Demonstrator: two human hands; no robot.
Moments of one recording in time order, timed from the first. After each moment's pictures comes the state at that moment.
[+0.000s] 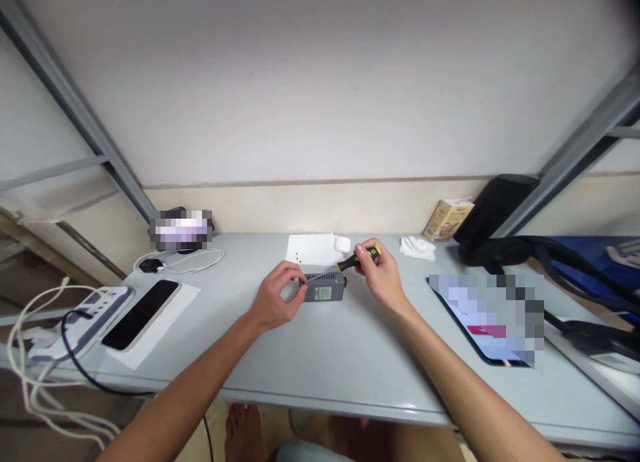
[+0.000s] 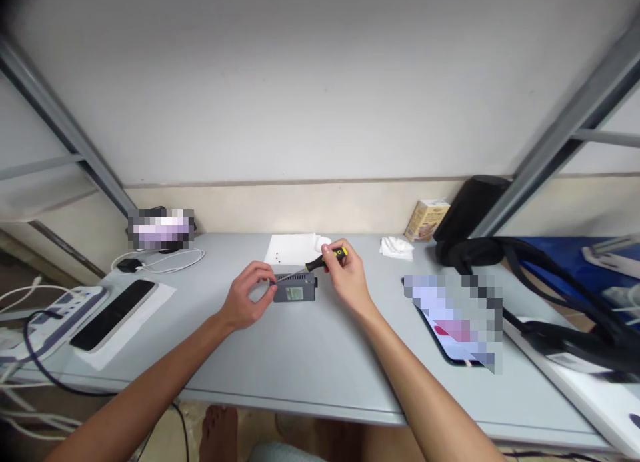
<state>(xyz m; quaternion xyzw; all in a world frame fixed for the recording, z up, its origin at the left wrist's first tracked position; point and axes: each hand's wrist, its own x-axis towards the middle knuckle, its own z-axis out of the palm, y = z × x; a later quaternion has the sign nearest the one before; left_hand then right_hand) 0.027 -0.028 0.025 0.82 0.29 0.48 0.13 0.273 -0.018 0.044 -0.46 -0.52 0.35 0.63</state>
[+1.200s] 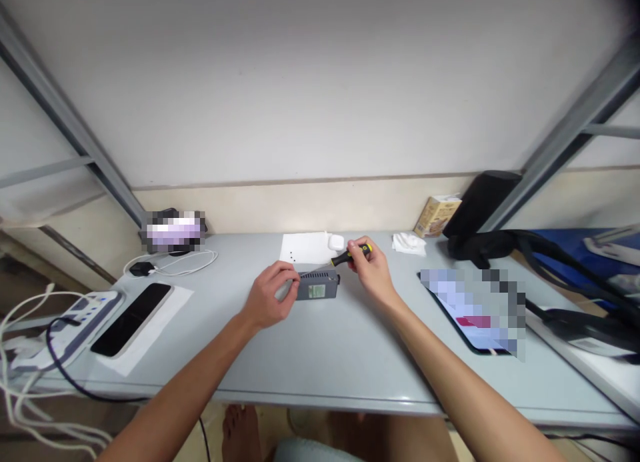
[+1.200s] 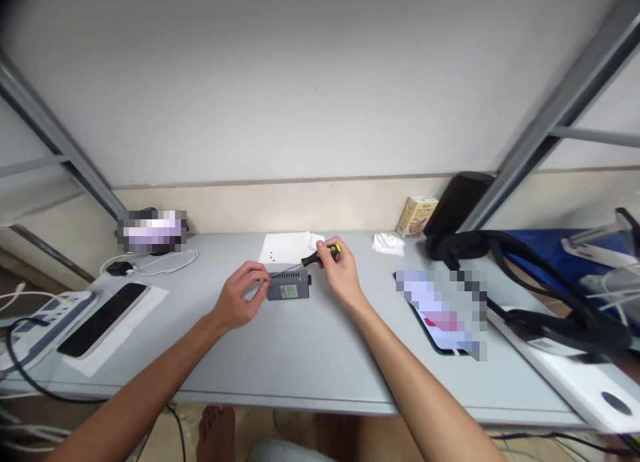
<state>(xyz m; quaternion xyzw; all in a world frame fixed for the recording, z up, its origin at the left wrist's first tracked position) 0.026 -0.026 0.027 0.84 0.29 0.46 0.07 0.275 -0.010 0.034 -0.47 -0.50 0.37 0.63</state>
